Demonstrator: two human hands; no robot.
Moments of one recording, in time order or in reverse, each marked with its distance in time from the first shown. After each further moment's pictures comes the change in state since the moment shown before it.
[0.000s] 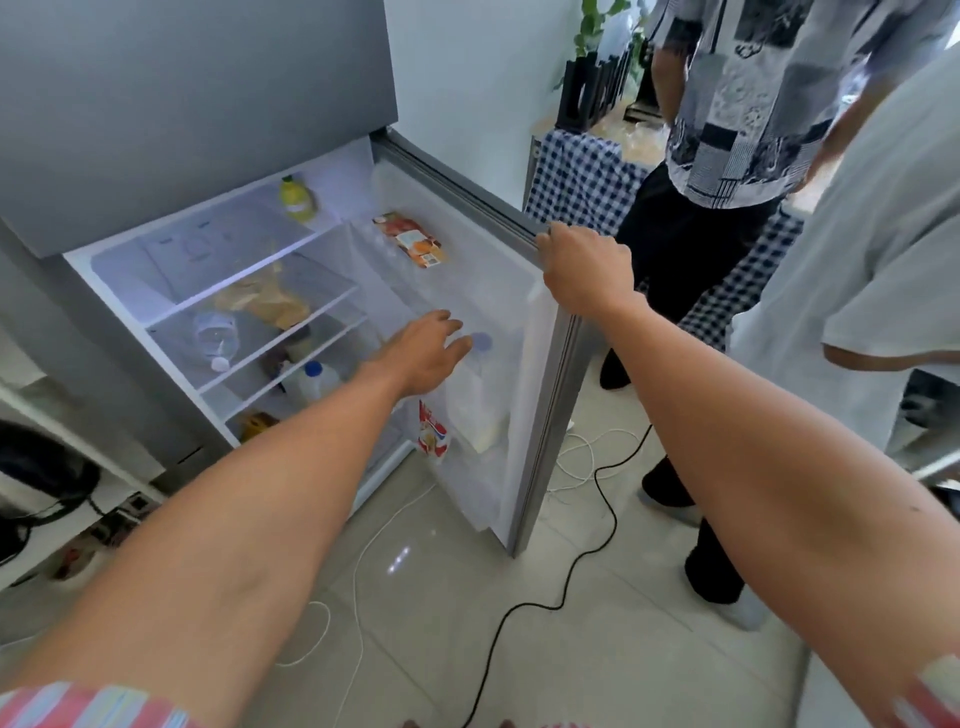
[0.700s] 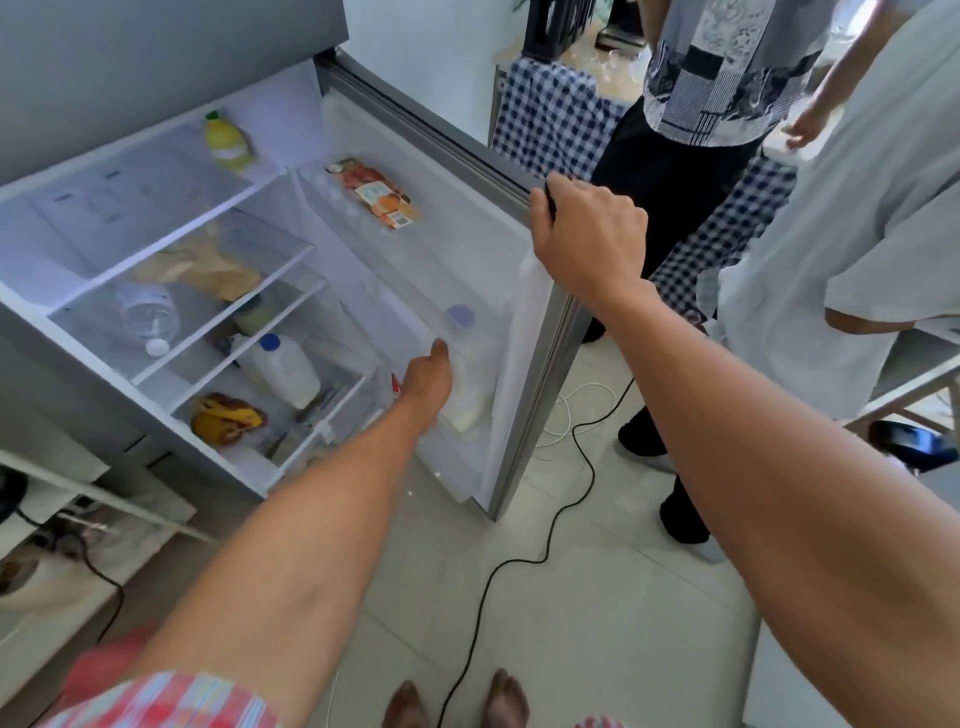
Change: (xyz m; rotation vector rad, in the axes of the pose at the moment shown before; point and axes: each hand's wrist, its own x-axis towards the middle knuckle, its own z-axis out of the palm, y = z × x) left_hand 0.027 -0.025 0.116 -0.977 -0.032 -0.705; right_hand 0.005 -0.005 0.037 -0.081 0.288 0.060
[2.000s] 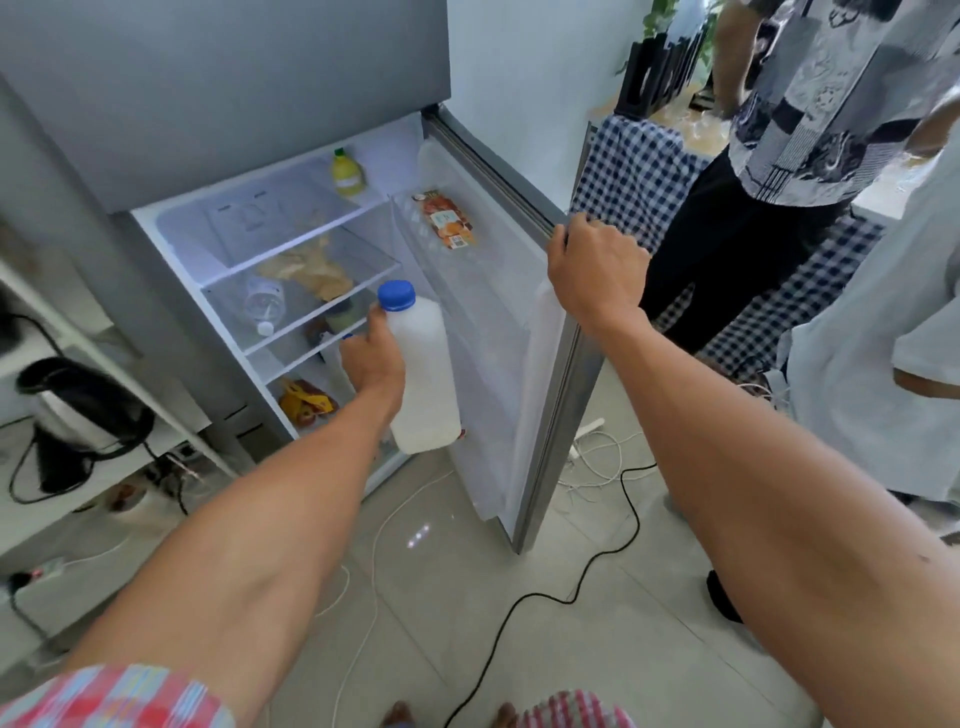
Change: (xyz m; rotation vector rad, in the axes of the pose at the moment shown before) left_hand -0.095 0.029 -0.084 -0.533 0.589 0.270; right_hand -0.016 -0.029 -0.029 0.075 -0.063 -0.023
